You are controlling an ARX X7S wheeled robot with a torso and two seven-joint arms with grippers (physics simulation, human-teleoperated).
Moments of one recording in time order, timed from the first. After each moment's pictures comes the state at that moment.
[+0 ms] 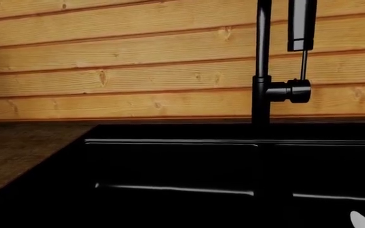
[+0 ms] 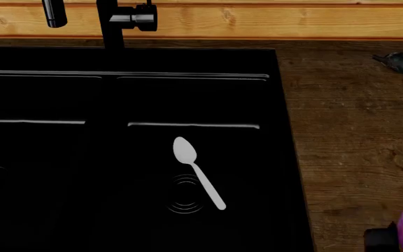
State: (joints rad) left arm -0.32 -0.31 -0.17 0.65 -0.28 -0.95 -0.15; right arm 0.54 1.03 0.00 -0.48 1.77 1.26 1.09
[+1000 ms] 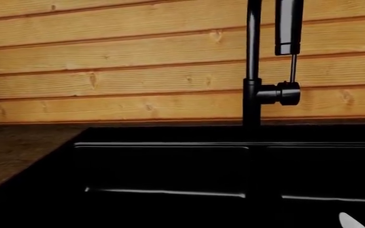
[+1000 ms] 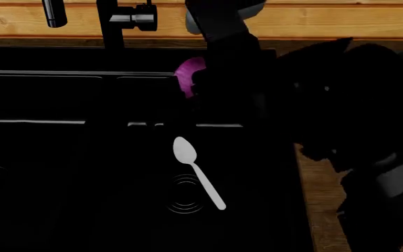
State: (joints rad) left arm -0.34 -0.31 -0.15 0.63 -0.30 -0.94 -0.15; right arm 1.49 0.32 -0.77 0.40 1.15 1.16 0.14
